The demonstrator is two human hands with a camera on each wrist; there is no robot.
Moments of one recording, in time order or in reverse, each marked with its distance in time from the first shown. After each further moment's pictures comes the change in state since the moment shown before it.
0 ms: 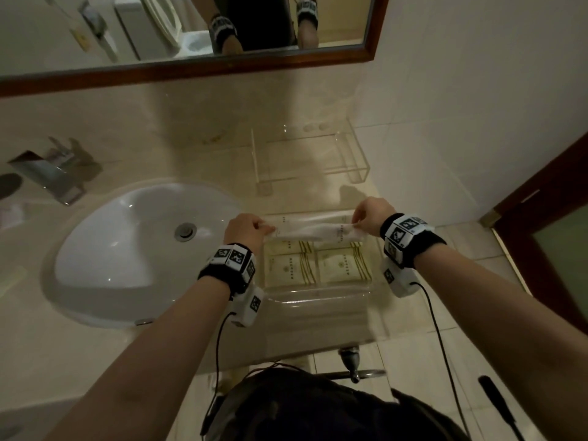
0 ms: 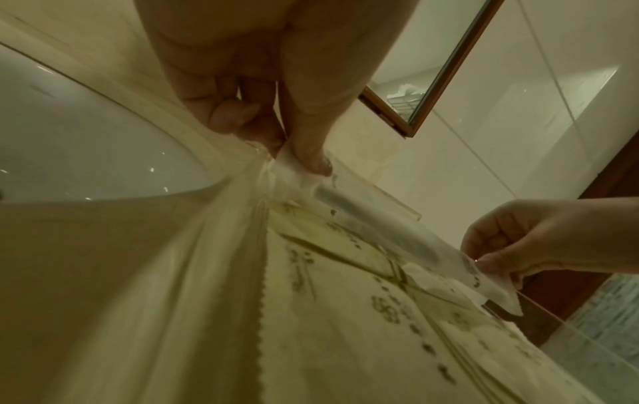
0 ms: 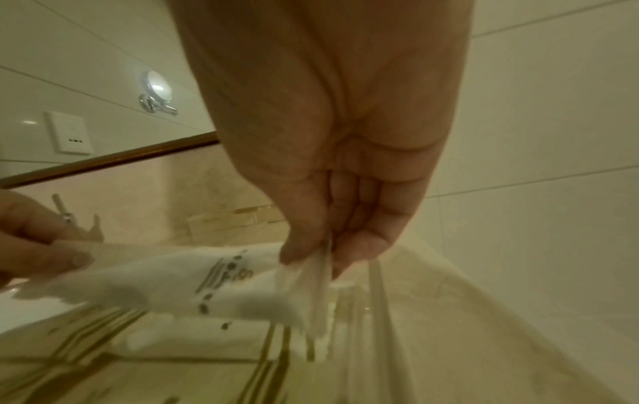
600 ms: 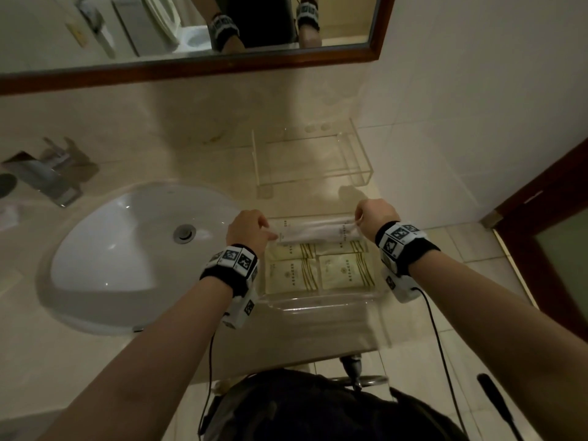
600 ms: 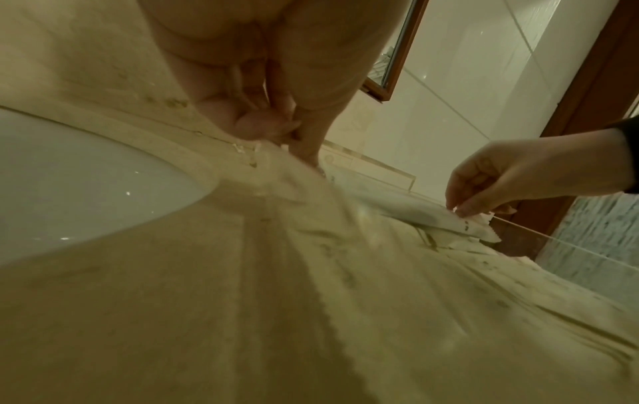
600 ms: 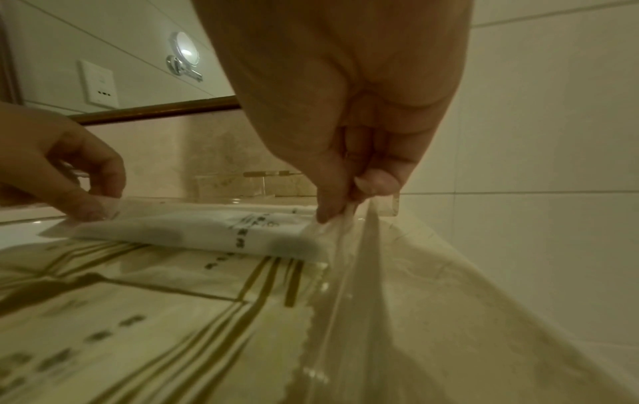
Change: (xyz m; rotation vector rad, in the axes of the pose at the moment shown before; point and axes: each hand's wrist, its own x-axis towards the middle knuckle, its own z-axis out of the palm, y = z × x) left_hand 0.006 0.006 0.001 0.075 0.065 0.058; right_hand 0.011 -0.005 0.008 -0.083 0.113 0.041
